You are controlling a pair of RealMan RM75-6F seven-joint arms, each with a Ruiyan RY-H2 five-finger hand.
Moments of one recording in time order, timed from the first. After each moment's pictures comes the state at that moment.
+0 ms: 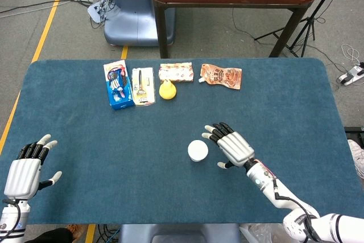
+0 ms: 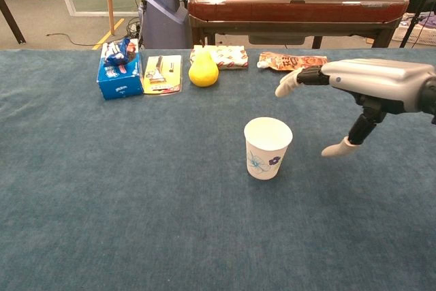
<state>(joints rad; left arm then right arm) -0.13 -1.20 -0.07 -1.70 1.46 1.51 0.25 0.60 -1.34 0.16 -1.74 -1.30 0.85 -0.30</state>
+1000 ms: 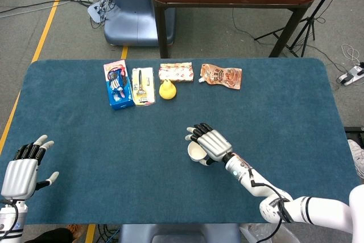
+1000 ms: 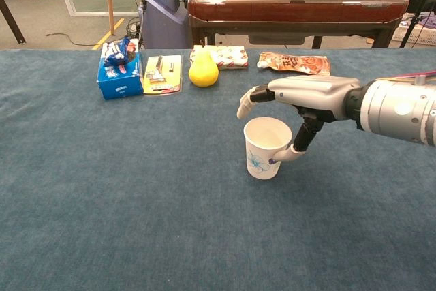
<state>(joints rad) -0.12 -1.20 -0.07 -1.69 1.45 1.50 0.24 0.78 -1.47 0.15 -1.62 -1.14 0.76 -0.33</state>
